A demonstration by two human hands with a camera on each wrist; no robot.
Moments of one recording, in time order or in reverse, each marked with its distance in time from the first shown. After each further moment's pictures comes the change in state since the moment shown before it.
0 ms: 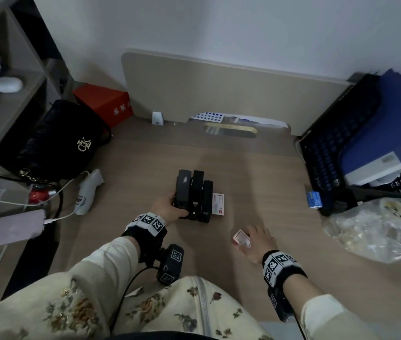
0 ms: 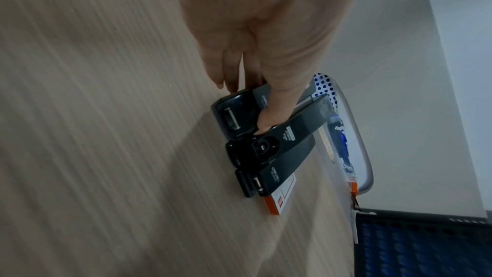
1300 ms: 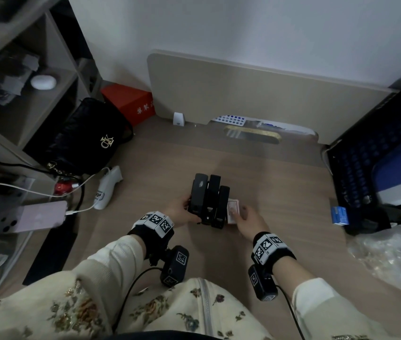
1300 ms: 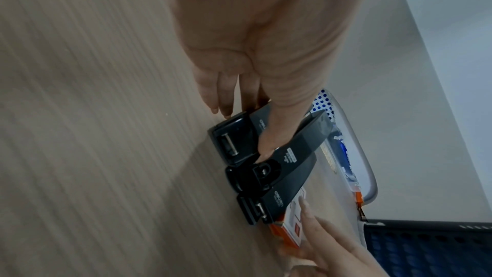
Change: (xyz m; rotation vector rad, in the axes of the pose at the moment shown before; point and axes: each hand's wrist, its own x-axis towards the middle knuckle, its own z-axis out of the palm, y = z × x) left_hand 0.015 -0.011 -0.005 -0.109 -0.148 0.040; right_hand 0.058 -0.059 -0.029 0.543 0.005 0.004
